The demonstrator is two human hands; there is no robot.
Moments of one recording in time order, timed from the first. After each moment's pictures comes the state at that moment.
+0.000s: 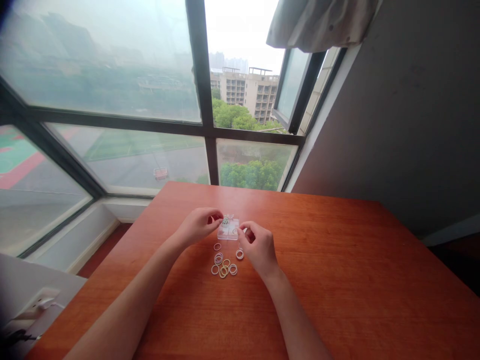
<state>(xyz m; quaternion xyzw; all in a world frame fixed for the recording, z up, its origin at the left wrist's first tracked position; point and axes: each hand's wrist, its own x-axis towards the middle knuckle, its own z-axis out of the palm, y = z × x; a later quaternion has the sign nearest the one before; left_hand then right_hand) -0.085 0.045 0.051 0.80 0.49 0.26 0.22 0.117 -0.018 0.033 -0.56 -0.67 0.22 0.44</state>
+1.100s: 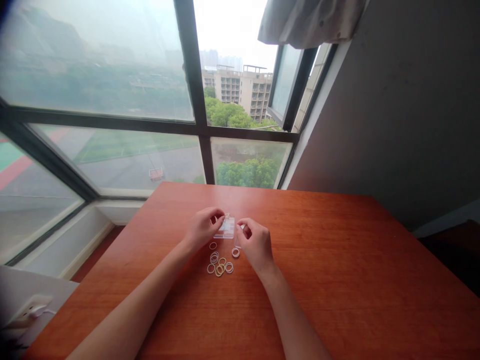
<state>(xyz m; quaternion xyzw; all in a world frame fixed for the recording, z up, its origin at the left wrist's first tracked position) -0.060 0.045 0.023 0.78 0.51 0.34 0.16 0.119 -0.013 0.029 -0.58 -0.65 0.19 0.46</state>
